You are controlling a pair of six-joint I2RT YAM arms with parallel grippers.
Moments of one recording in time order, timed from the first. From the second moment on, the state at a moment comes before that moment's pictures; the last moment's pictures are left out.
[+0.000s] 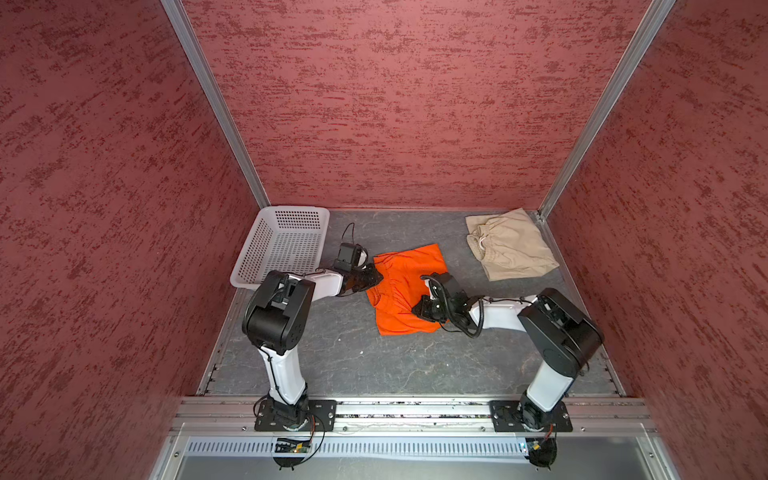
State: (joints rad) left arm -0.31 1.86 0.98 0.02 0.39 -0.67; right arm 0.66 1.75 0.76 0.17 -0.32 0.89
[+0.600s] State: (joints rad) left arm -0.39 1.48 0.91 -0.02 0.46 -0.67; right arm 0.54 1.56 0.88 0.08 -0.34 0.88
